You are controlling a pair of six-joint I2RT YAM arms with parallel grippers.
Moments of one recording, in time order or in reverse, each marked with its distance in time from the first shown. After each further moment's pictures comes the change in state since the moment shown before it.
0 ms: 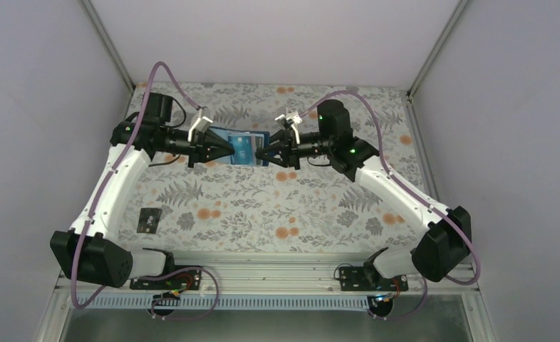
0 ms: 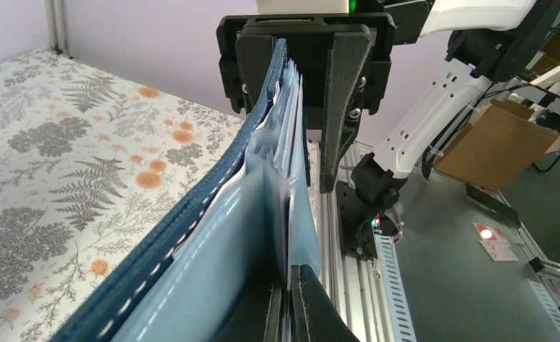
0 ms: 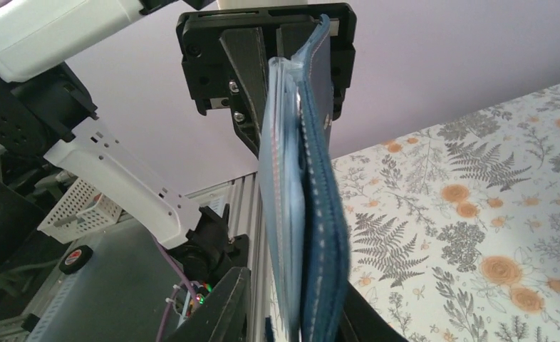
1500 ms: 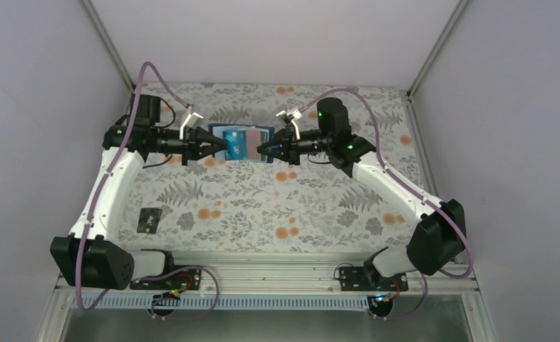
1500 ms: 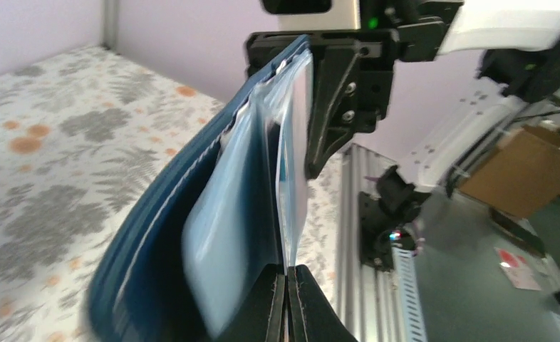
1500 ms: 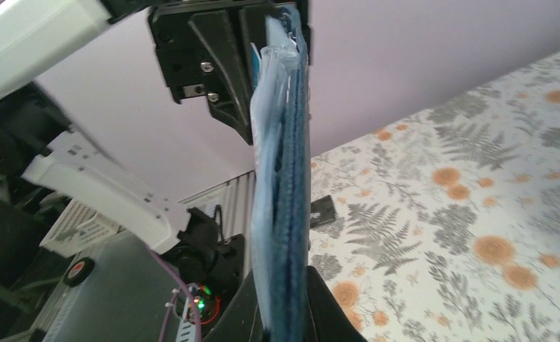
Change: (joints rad) left arm 0.079 -0.024 -0.042 0.045 0.021 -0.057; right arm -0.035 0.055 0.000 0.039 -0.044 0.041
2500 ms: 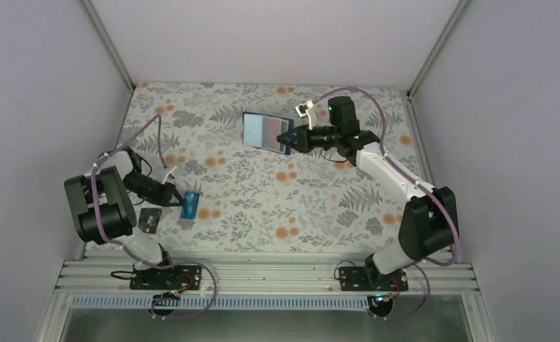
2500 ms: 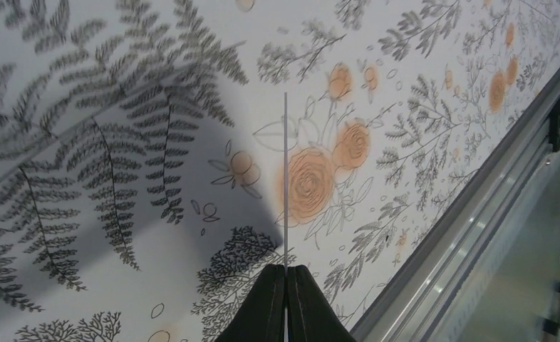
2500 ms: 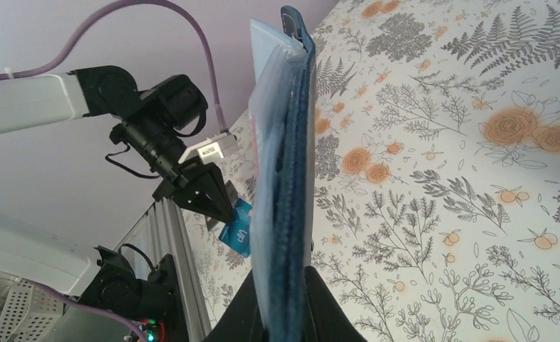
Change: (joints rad) left arm 0.428 0.341 -0.367 -0.227 -0.690 0.270; right arm -0.169 0.096 -0.009 -0.136 0.167 0.119
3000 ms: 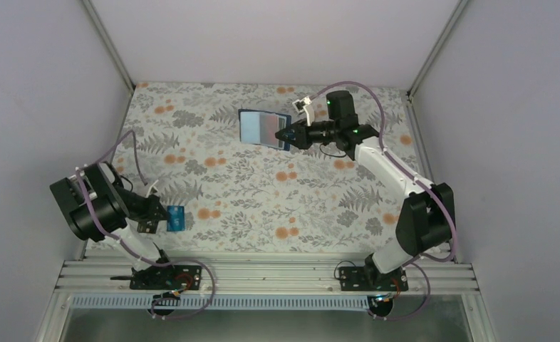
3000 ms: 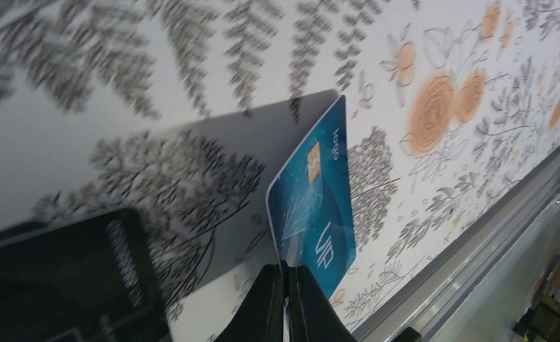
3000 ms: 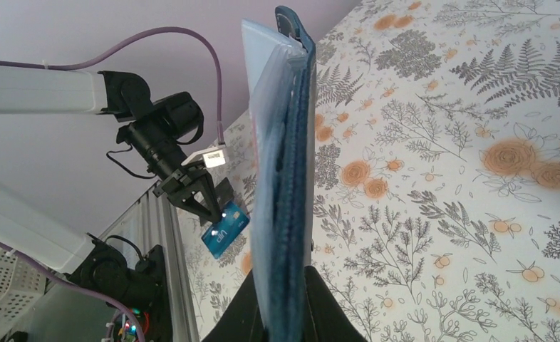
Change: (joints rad) left arm 0.240 0.101 -0.071 0.027 -0.122 -0.017; right arm 0.001 0.031 0.072 -0.053 -0.013 -0.095
